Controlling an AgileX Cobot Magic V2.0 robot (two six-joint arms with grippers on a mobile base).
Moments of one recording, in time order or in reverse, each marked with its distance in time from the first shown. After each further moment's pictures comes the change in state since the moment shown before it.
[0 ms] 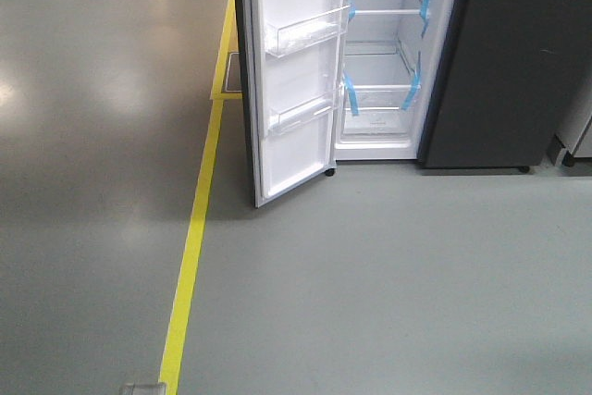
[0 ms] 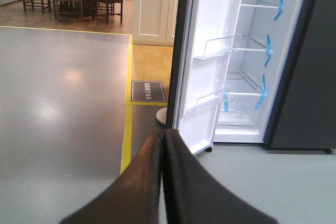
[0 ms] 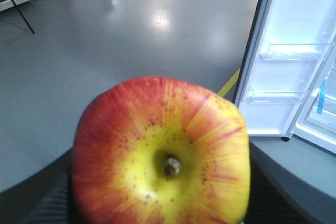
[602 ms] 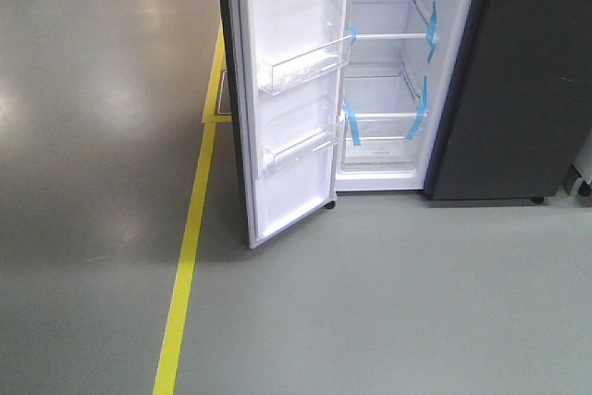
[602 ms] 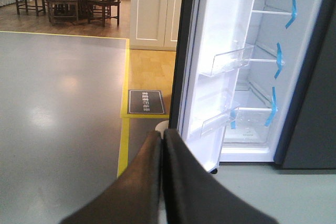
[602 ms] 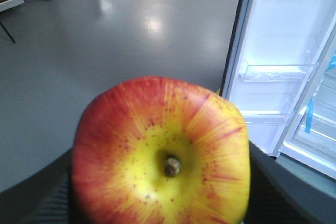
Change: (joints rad) left arm 0.000 0.000 0.000 0.000 0.000 0.000; right arm 0.000 0.000 0.000 0.000 0.000 0.000
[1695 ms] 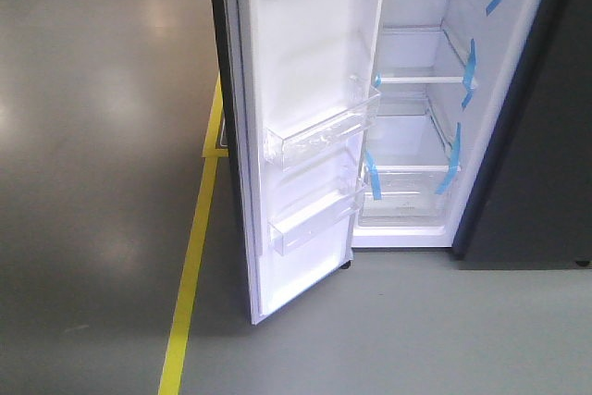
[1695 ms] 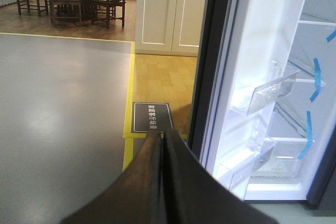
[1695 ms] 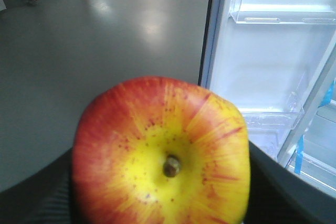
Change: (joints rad) left arm 0.000 0.000 0.000 0.000 0.000 0.000; right arm 0.000 0.000 0.000 0.000 0.000 0.000
